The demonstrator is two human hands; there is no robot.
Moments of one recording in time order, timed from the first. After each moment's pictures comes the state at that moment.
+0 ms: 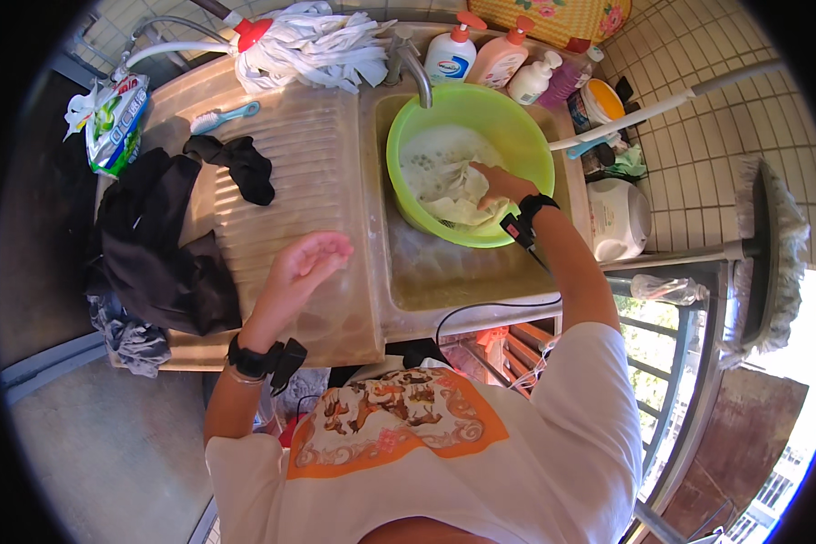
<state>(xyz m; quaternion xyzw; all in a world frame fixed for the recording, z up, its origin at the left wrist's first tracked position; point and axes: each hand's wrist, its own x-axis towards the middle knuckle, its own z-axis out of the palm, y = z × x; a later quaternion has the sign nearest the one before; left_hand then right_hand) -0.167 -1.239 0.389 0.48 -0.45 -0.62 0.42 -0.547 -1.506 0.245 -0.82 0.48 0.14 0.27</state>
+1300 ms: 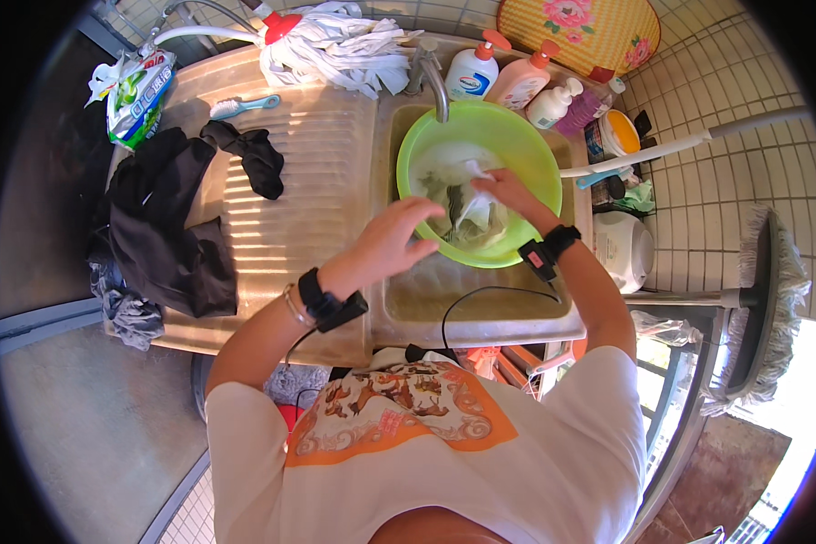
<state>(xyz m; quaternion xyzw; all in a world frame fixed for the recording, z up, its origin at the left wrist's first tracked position) -0.261 -1.330 0.382 0.49 -0.71 -0.40 0.32 -0.524 -1.526 0.276 -0.73 0.49 -0.03 0.47</state>
